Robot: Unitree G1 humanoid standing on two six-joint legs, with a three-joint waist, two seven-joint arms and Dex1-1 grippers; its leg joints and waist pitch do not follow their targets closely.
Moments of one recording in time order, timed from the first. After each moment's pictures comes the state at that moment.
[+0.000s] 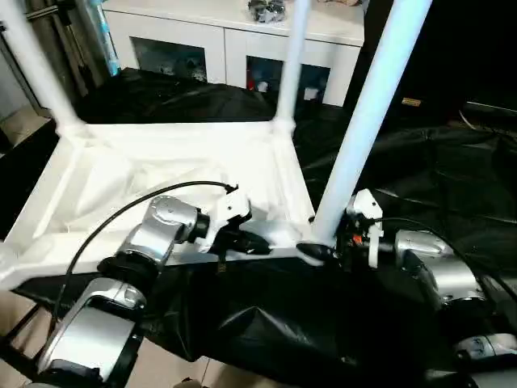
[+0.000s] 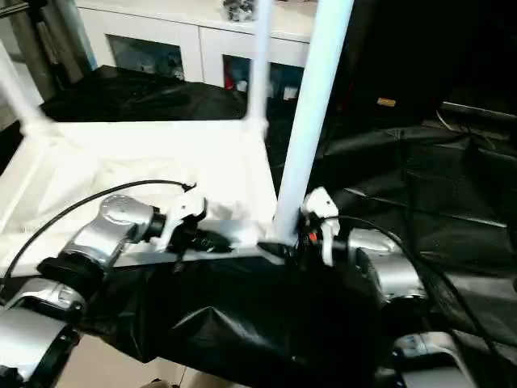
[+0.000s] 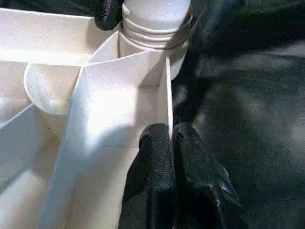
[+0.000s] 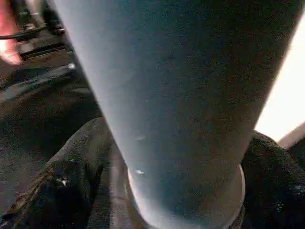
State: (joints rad) left arm -0.73 0.29 -0.25 0.85 0.04 -0.02 -1.38; right arm -0.45 -0.38 0.12 0.55 0.22 0.17 1.19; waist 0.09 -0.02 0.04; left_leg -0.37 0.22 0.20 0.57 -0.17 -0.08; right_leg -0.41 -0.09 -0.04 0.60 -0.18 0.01
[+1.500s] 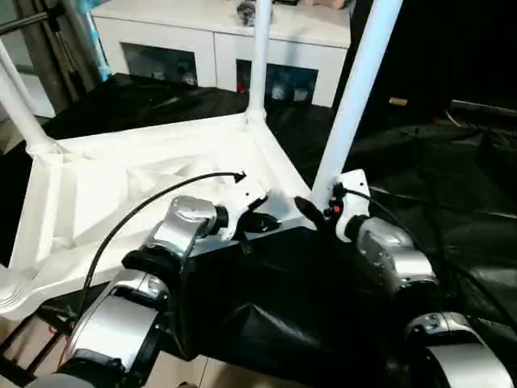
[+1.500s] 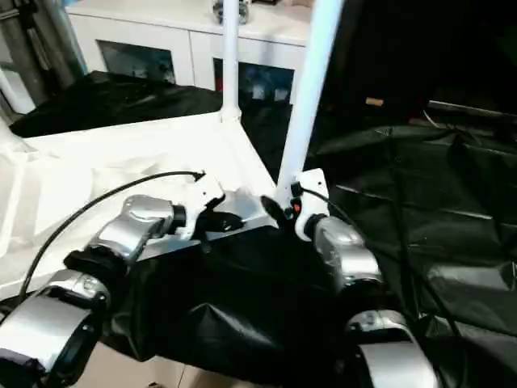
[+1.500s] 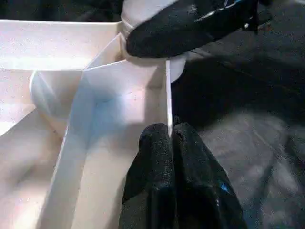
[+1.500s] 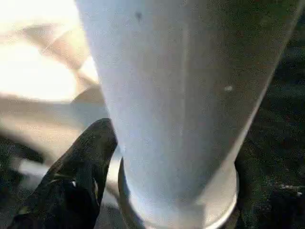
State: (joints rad) left arm -0.79 0.19 -0.20 0.94 0.08 0.02 -1.06; right arm -0.56 -0.19 0.01 0.74 0.14 0.11 0.66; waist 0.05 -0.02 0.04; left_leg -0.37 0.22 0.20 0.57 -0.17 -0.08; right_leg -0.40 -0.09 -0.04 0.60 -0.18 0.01
